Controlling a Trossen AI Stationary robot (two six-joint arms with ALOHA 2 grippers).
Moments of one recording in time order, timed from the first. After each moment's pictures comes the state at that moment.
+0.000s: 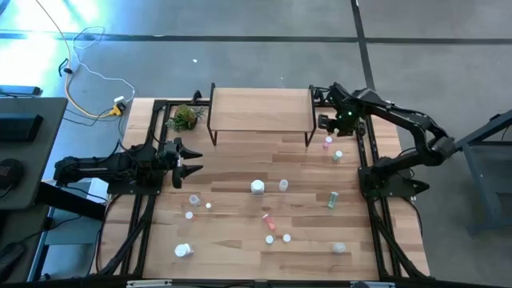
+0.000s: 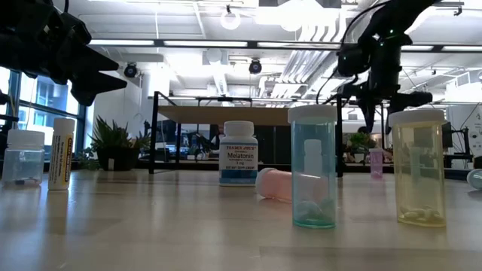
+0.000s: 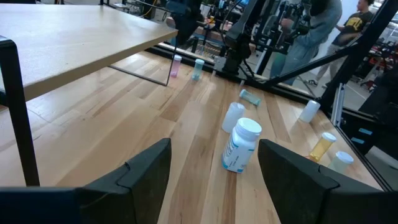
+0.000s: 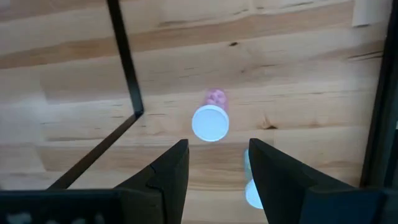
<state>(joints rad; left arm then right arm) 0.18 0.09 0.09 -0.17 -0.07 -0.29 -0.86 1.37 0.98 -1.07 -0.13 0.83</state>
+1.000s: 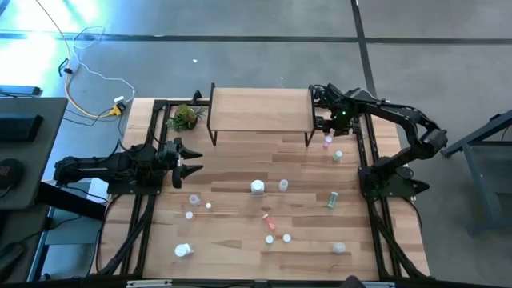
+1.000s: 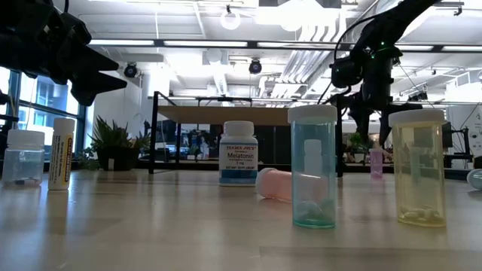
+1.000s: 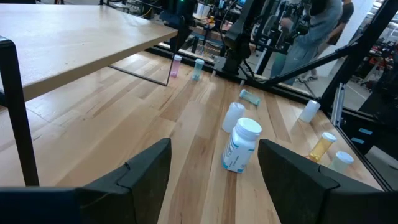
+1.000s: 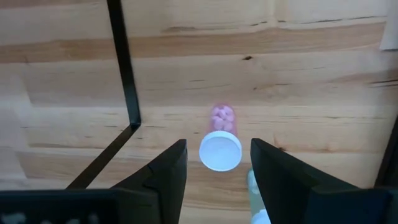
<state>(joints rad) 0.18 0.09 0.09 -0.17 -0.07 -0.29 -0.86 1.46 0.98 -1.00 -0.13 0.75</state>
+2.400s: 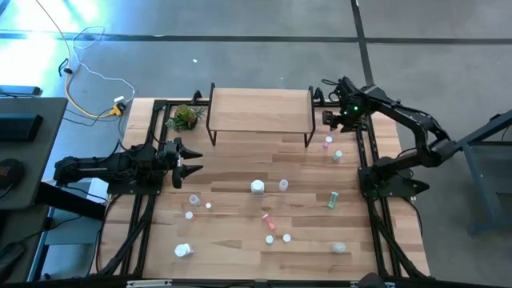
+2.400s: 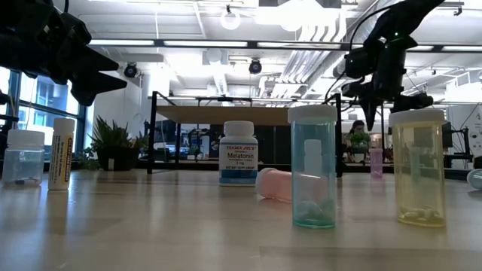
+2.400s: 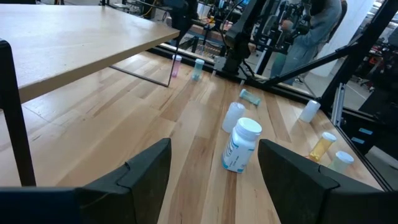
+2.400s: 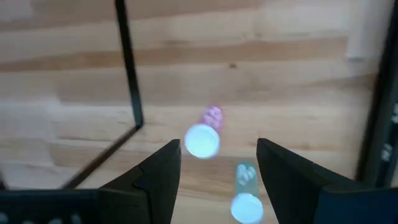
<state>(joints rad) 0.18 0.09 0.09 -0.17 -0.07 -0.29 -0.98 1.35 0.98 -1.04 -0.19 0.65</state>
